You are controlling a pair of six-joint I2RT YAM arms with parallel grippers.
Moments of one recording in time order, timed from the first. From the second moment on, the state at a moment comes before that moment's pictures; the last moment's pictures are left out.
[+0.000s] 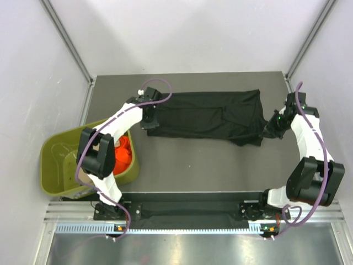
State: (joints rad) left arm -0.41 1.77 1.38 -0.80 -0.23 -0.49; right arm -0.22 1.38 1.14 -0.95 -0.24 0.43
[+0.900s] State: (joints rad) left arm -0.27 2.04 1.77 -0.82 -0.18 -0.47; right arm -0.22 1.80 1.69 -0.98 -0.33 0.44
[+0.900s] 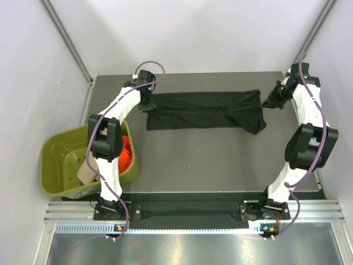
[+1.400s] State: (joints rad) left arm -0.27 2.15 1.89 -0.82 -0.15 -0.46; right arm -0.22 1.99 1.93 -1.02 -0.35 0.41
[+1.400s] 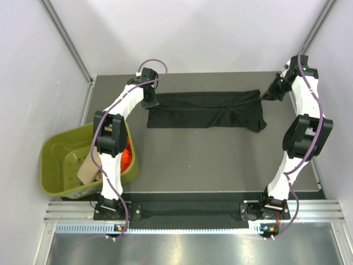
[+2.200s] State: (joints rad) left arm -0.25 2.26 1.97 -0.78 -0.15 -0.47; right arm -0.22 2.21 2.11 -1.01 -0.47 0.38
